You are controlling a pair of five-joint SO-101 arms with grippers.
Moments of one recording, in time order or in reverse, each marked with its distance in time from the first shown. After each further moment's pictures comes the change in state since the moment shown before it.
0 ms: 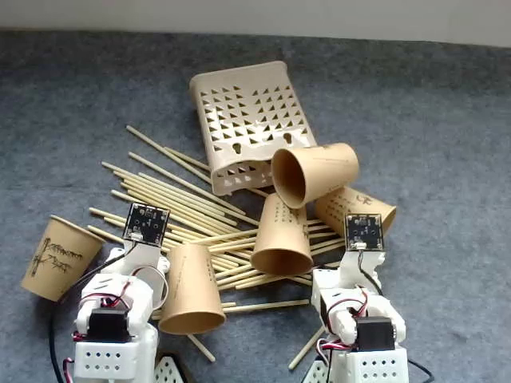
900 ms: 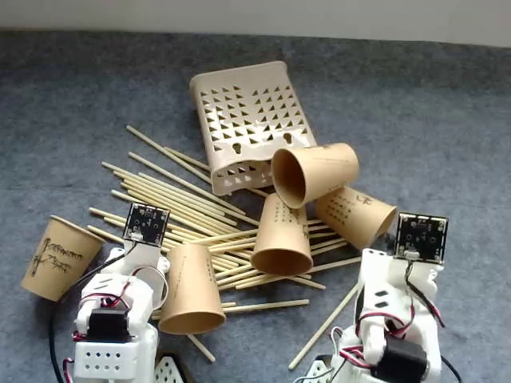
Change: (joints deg) left arm 0.0 0.0 0.0 0.0 0.0; right arm 20.7 -0.6 -22.7 0.1 14.4
